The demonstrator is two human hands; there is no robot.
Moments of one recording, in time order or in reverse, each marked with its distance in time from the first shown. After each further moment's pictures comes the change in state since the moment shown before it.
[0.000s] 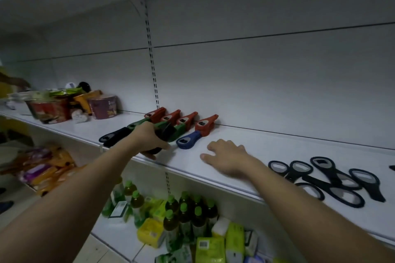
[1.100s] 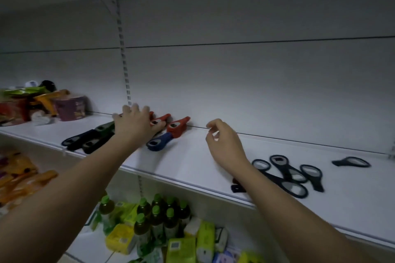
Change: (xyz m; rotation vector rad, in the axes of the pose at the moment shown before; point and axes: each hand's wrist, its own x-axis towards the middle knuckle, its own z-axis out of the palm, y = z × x) left_hand 0.017 0.046 0.030 0.755 0.470 0.210; right_hand -0.035 0.040 -0.025 0.509 0.609 -0.002
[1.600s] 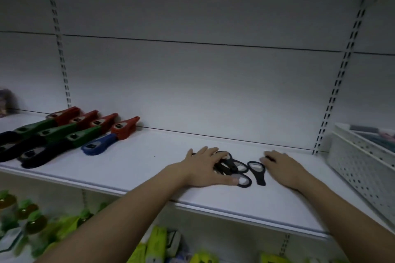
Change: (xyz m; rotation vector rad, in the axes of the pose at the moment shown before) left_hand -0.084 0.241 0.019 -0.503 -0.532 0.813; right_hand -0.051 0.157 -0.208 -0.646 -0.234 0.490
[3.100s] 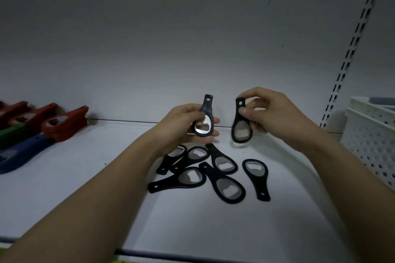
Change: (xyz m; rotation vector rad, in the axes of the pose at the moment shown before) left_hand 0.084 -0.016 -0.029 -1.324 0.181 -0.022; right_hand 0.051 -0.035 -0.041 0.806 0.138 -0.252
